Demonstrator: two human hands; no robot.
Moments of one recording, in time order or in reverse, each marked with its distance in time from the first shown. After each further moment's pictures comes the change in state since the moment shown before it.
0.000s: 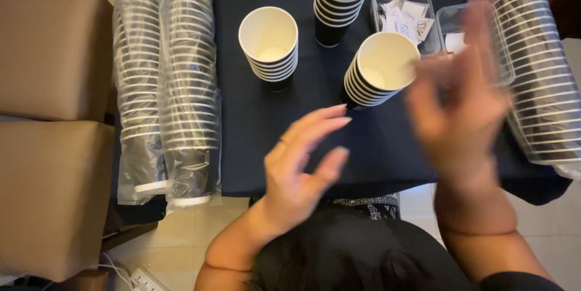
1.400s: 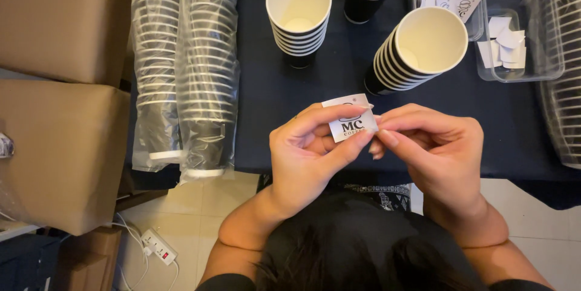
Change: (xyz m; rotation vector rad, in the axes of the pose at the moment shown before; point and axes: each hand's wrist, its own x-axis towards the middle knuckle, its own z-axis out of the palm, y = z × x) left_hand -0.015 0.001 0.004 -0.581 0.154 -0.396; right_hand -0.024 -0.076 0.008 1.041 -0.235 0.649
